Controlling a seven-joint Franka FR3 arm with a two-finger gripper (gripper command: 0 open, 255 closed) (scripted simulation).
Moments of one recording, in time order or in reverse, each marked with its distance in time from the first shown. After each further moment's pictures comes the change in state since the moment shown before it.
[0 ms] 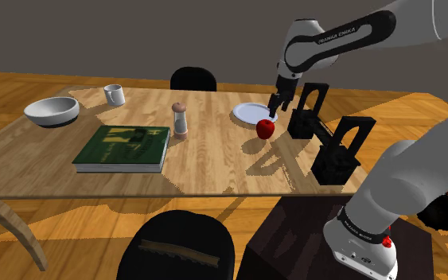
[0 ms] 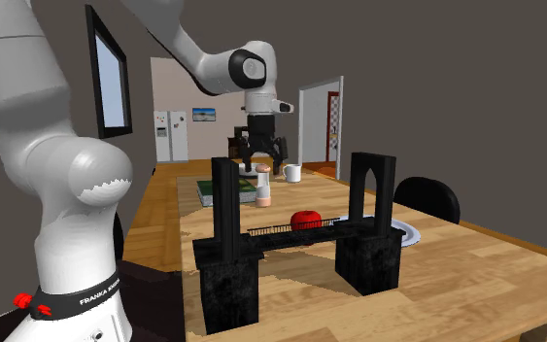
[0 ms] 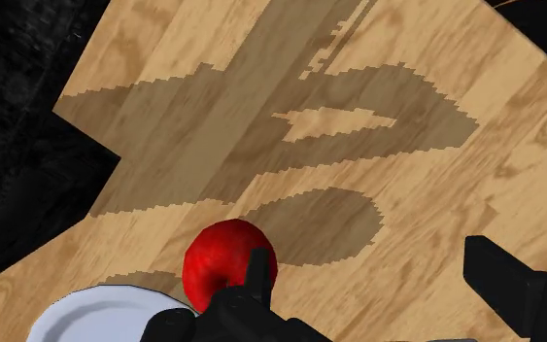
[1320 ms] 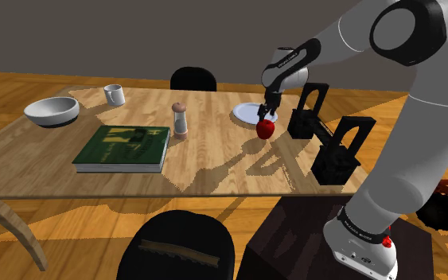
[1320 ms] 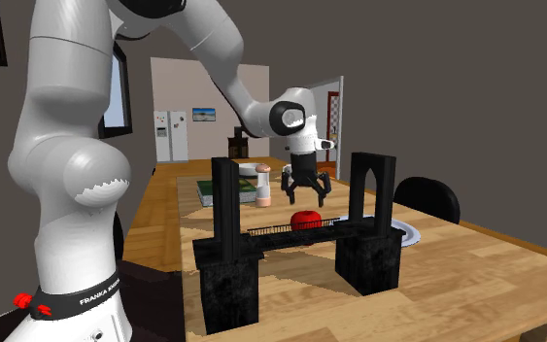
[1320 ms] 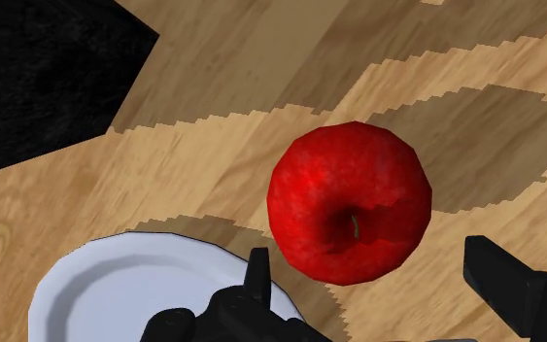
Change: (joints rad) arm -0.044 0.489 -0.083 0.222 0.131 0.321 -0.218
